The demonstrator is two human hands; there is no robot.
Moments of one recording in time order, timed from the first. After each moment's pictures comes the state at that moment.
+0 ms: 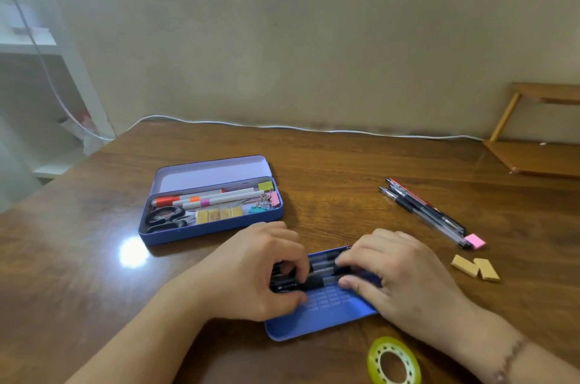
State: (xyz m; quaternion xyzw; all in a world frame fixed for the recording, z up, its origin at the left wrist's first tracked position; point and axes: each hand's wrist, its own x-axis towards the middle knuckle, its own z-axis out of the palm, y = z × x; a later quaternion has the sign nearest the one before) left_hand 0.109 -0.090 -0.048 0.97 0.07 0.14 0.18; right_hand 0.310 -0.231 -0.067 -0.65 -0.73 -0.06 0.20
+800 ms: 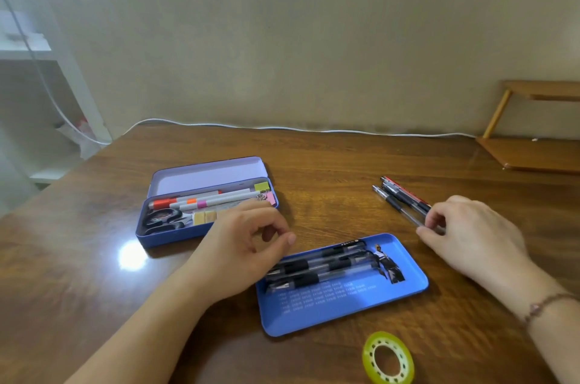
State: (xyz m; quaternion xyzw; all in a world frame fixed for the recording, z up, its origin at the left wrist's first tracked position) left_hand 0.112 -0.082 -0.055 0.90 0.17 0.33 0.24; right_hand 0.374 -0.239 -0.037 -0.91 -0.41 -0.08 0.06
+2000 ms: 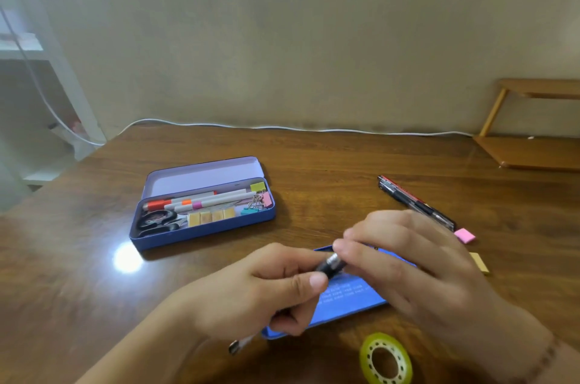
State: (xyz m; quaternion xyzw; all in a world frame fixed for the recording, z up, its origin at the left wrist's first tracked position) left_hand 0.114 -0.122 -0.034 0.74 -0.01 0.05 0.67; right_hand 0.304 -0.251 -0.033 -0.46 -0.78 -0.27 0.33
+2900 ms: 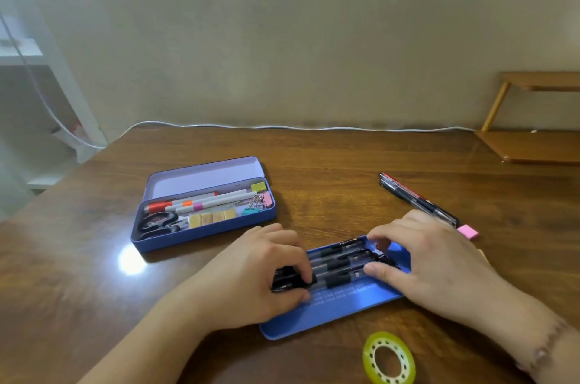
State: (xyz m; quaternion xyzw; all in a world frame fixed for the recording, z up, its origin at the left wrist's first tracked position) left_hand 0.116 -0.097 -0.054 0.97 0.09 0.13 0.17; right_hand 0.338 -0.249 -0.052 -0.76 -0.63 -0.03 0.16
